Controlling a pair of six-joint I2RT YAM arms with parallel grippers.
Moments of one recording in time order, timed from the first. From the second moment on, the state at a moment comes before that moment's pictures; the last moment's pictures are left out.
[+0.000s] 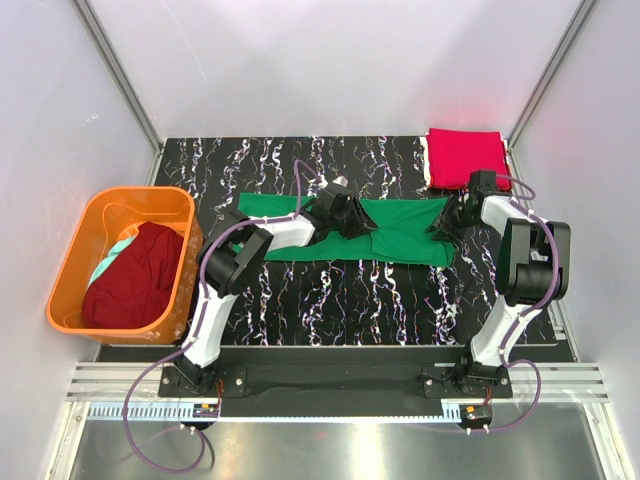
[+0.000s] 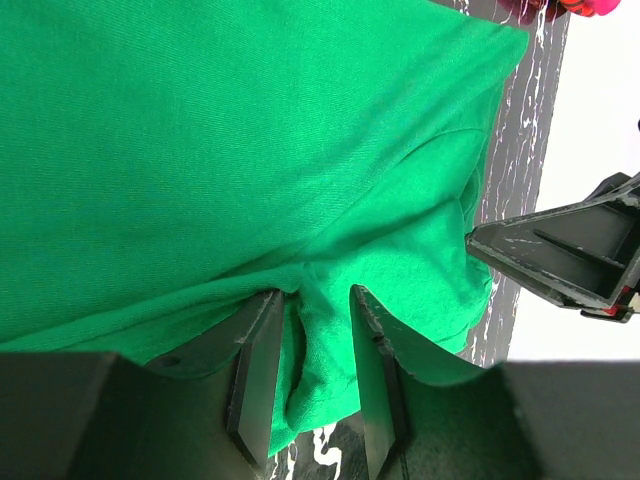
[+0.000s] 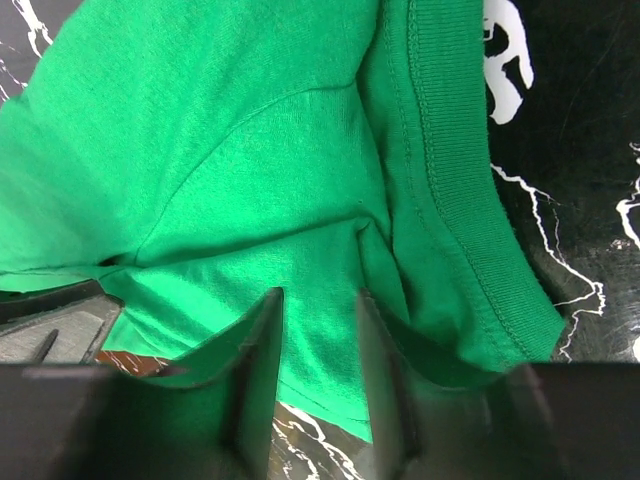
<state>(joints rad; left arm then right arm) -0.68 2.20 1.43 0.16 0.21 -1.02 -0.11 1.85 1.19 -0.47 -0.35 0.53</state>
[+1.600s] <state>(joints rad) -0.68 2.10 1.34 0.19 0.29 -1.01 -0.11 1.80 1.25 -0.49 -0.18 0.50</state>
